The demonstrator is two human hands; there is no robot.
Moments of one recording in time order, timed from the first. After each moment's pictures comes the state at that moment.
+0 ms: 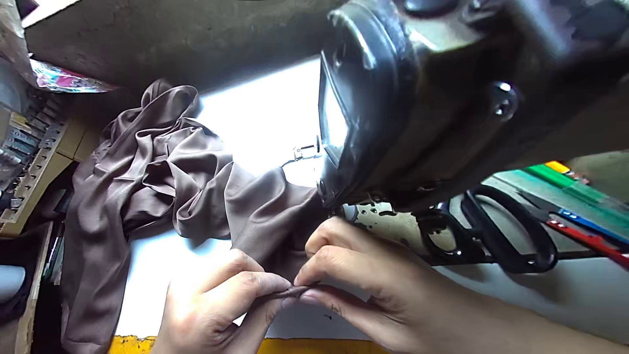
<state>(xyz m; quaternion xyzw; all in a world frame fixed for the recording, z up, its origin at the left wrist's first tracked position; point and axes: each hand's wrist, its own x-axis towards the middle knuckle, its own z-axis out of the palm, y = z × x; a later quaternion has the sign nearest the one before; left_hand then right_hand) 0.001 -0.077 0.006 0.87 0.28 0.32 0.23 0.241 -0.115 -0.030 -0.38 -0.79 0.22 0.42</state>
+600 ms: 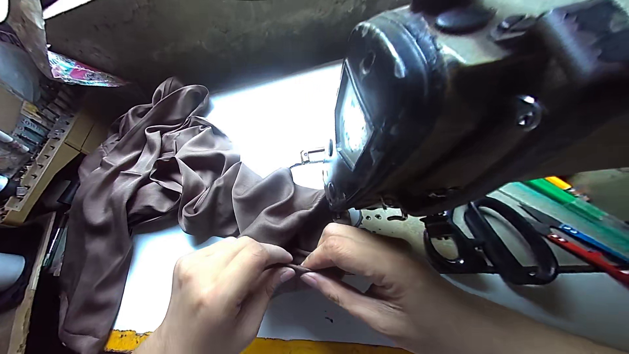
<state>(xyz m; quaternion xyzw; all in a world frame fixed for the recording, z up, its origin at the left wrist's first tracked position) 0.003 -0.064 -0.003 0.90 0.29 0.31 0.10 0.238 -0.110 -0.035 -0.39 -0.77 0.22 0.45</state>
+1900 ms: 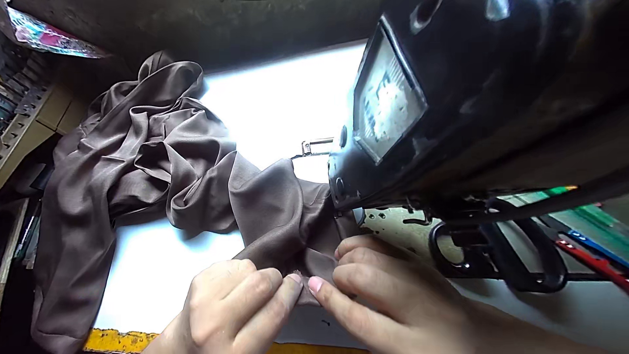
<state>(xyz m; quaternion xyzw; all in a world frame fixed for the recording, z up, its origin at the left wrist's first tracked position) 0.004 -0.071 -0.041 0.91 0.17 0.37 0.00 0.252 -0.119 -0.050 -0.29 -0.86 0.01 0.41</state>
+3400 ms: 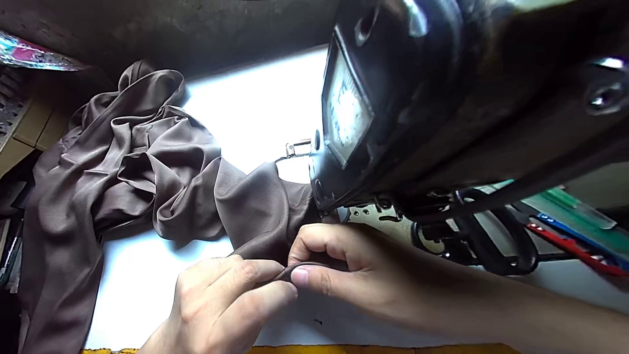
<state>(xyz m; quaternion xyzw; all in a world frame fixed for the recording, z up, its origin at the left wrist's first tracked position) 0.003 -0.058 -0.038 0.91 0.17 0.35 0.13 0.250 -0.098 -0.018 -0.44 -0.70 0.46 0.32</state>
